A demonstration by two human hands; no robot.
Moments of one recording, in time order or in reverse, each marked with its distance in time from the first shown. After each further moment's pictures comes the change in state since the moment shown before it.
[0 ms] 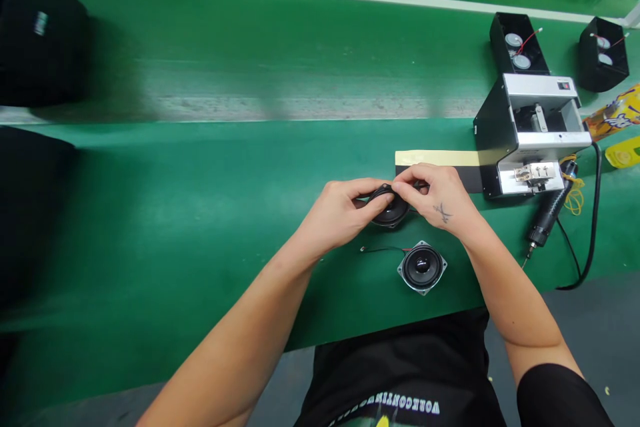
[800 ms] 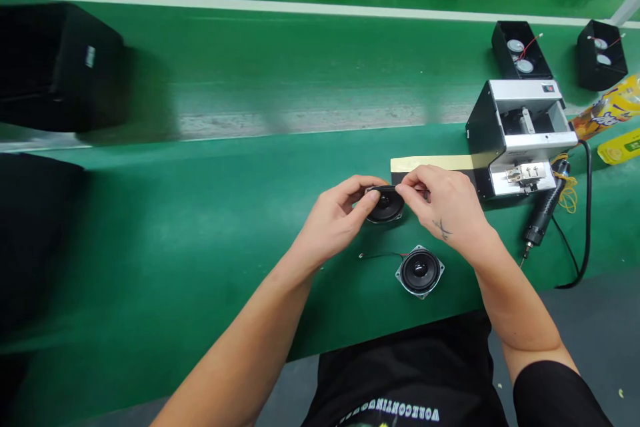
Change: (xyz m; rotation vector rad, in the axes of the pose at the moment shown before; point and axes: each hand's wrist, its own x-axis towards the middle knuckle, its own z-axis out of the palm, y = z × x) left_hand -0.002 -0.002 0.001 -0.087 0.095 -0.002; right_hand -0.015 -0.023 -0.016 -0.213 0.118 -0.038
